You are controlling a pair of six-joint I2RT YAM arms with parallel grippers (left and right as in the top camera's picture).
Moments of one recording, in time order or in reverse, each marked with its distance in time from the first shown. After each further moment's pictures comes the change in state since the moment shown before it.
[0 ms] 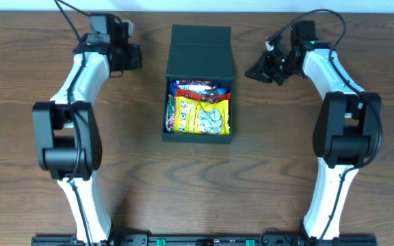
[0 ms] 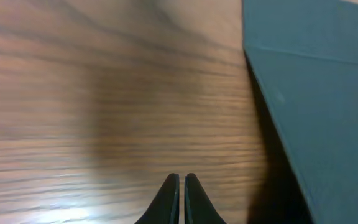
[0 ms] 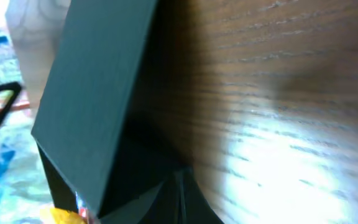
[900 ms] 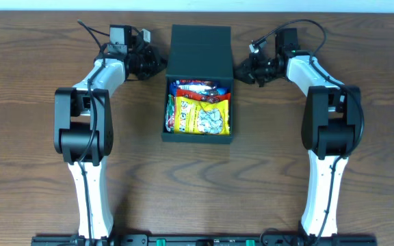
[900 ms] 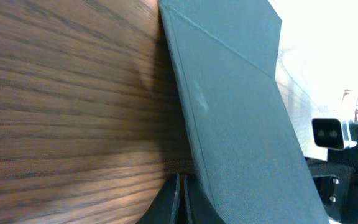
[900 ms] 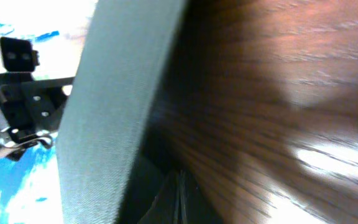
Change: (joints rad) left arm -0.046 0.164 0.000 0.234 0.369 -0.409; right arm 0.051 0.117 0.000 0.220 -0.179 0.132
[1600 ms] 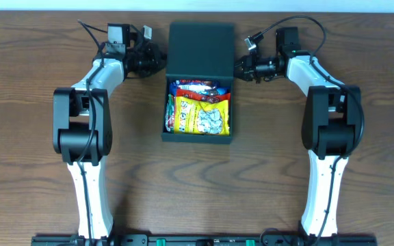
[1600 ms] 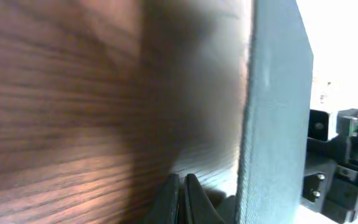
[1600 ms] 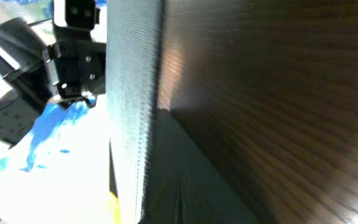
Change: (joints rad) left arm 0.012 0.000 0.000 0.067 0.125 -0.011; right arm -0.002 0.000 0.000 0.047 -0.224 -0.143
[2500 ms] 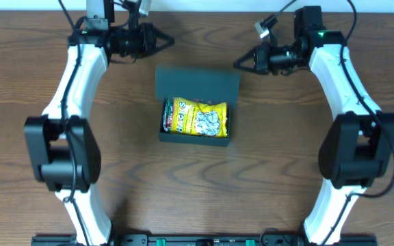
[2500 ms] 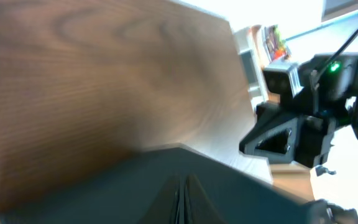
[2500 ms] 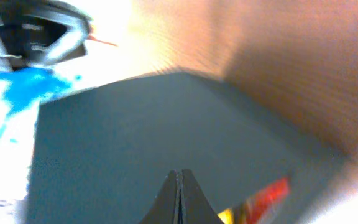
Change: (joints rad) left arm 0.011 -0.299 0.111 -0.451 0.165 0.332; right arm -0.002 -0.355 0.006 -0.499 0.158 -0.293
